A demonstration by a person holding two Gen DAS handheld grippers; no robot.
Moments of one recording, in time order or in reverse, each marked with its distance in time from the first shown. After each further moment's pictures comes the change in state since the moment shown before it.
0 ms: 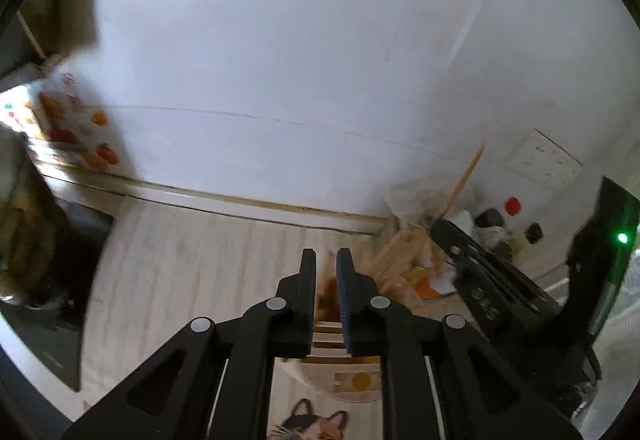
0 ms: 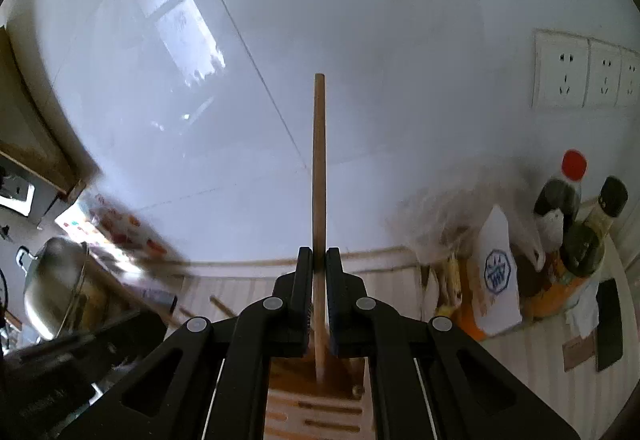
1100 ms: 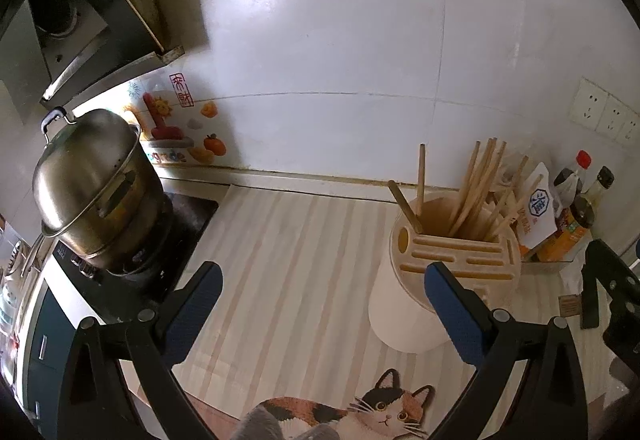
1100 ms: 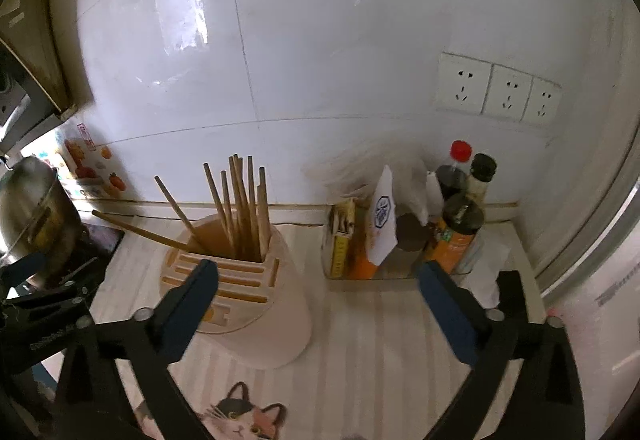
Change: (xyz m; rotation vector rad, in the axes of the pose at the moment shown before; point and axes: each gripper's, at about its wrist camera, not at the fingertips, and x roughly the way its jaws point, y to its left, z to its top) left arm -0.037 0.009 -0.099 0.039 -0.108 0.341; right arm -0.111 -0.025 -0.073 -0.181 -0.021 -0.236
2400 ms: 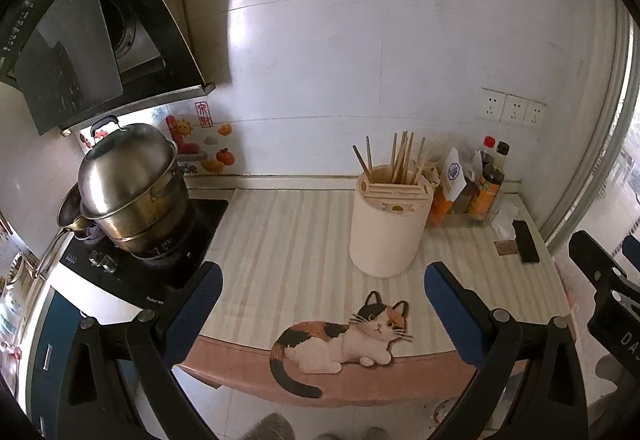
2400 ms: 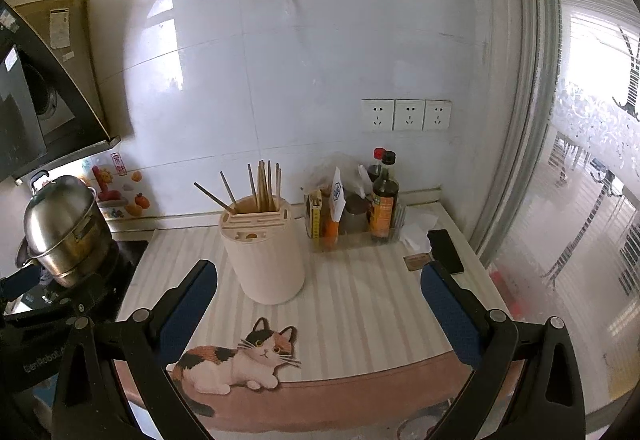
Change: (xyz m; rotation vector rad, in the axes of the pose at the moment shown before) left arm -0.199 0.058 -0.090 0.065 -0.107 -0.144; right arm -0.258 0.036 -0.111 0.109 -0.150 -0.126
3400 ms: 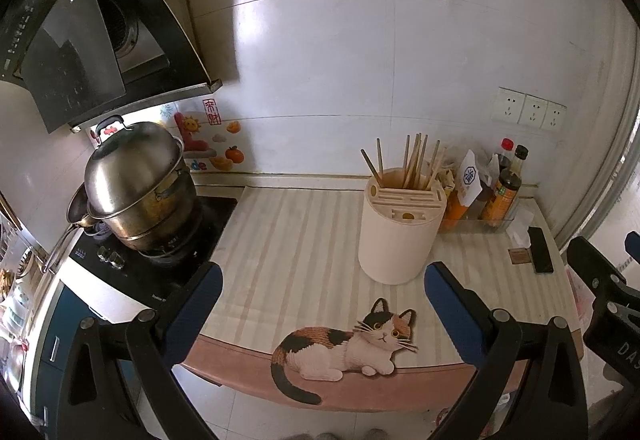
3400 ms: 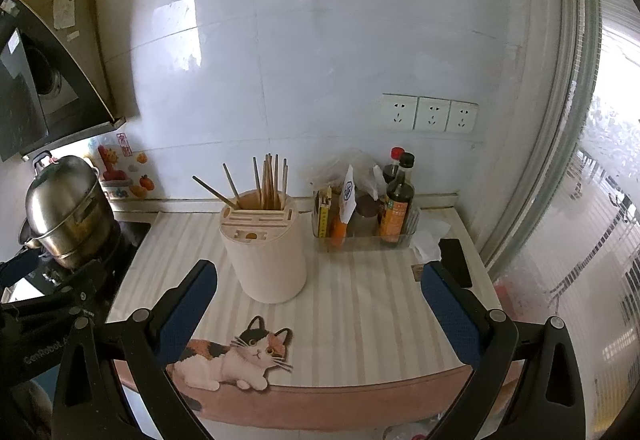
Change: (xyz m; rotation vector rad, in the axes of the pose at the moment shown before) left arm 0.020 -0.012 0.014 -0.011 0.026 0.059; right arm 0.040 -0.004 0.029 -0.088 0.068 0.054
